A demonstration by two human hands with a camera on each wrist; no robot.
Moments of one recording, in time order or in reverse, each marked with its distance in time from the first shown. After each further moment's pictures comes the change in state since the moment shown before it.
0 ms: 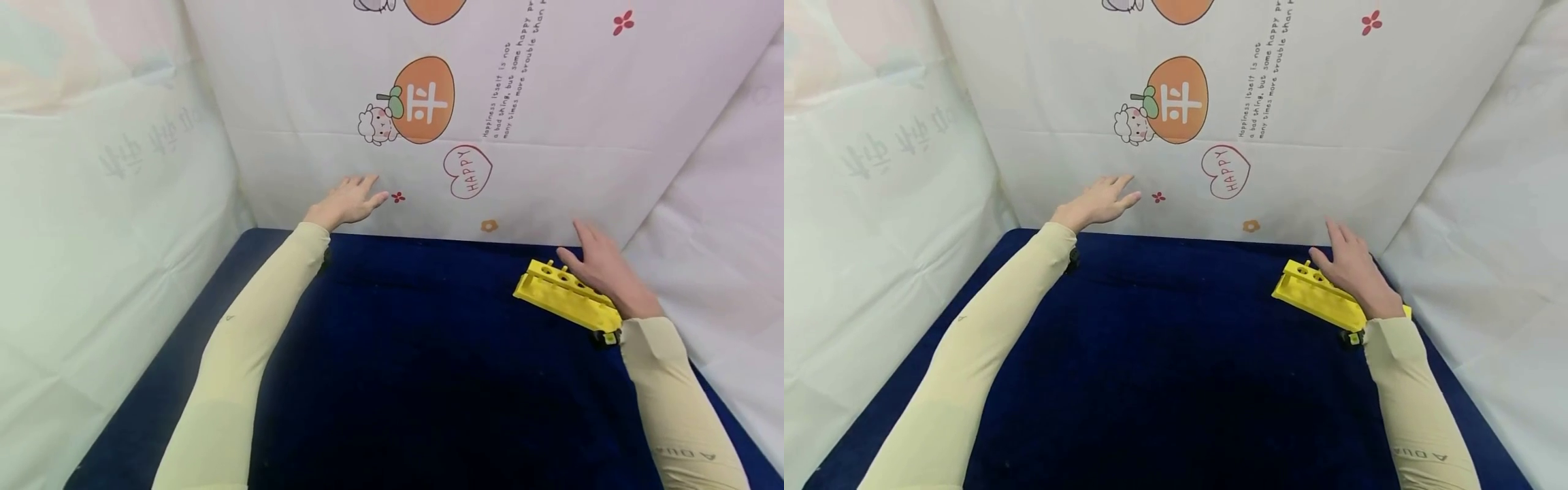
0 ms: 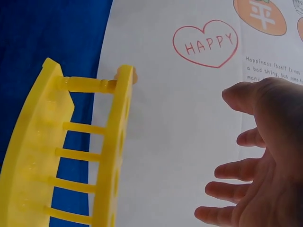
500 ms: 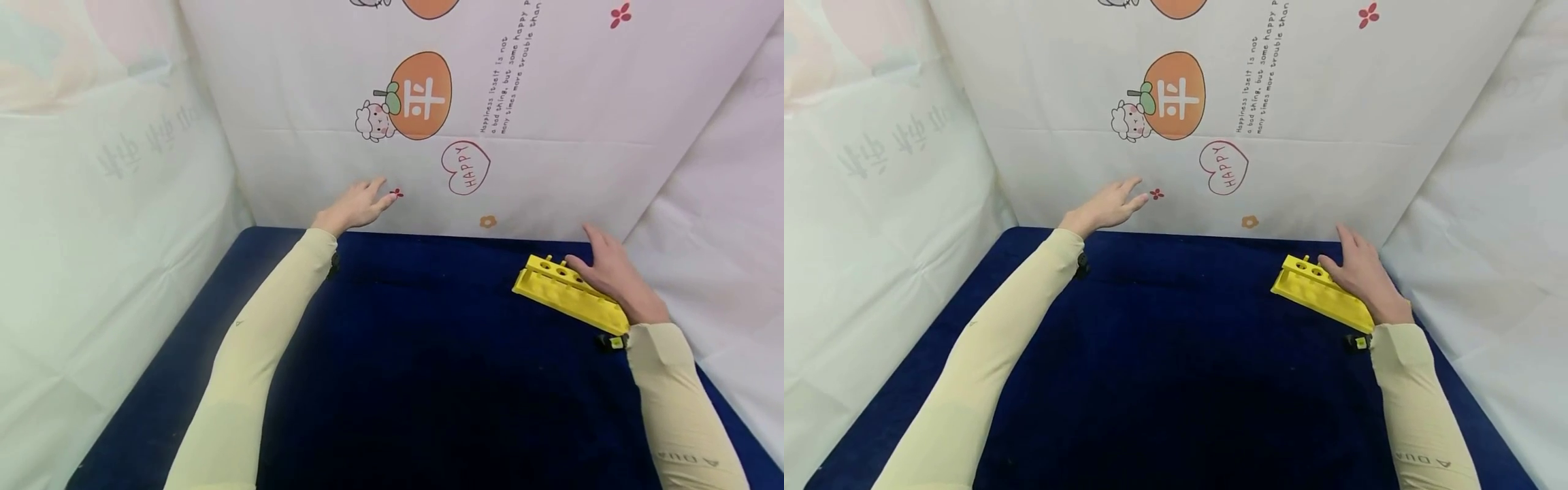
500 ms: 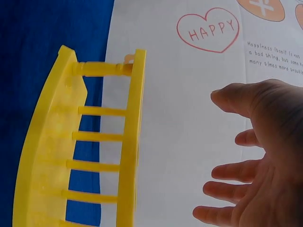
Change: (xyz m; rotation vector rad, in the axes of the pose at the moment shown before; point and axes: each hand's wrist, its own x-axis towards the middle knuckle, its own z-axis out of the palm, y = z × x) left_hand 0.003 0.013 0.021 -0.105 0.020 0.063; right_hand -0.020 0.021 0.009 0.050 0.020 0.055
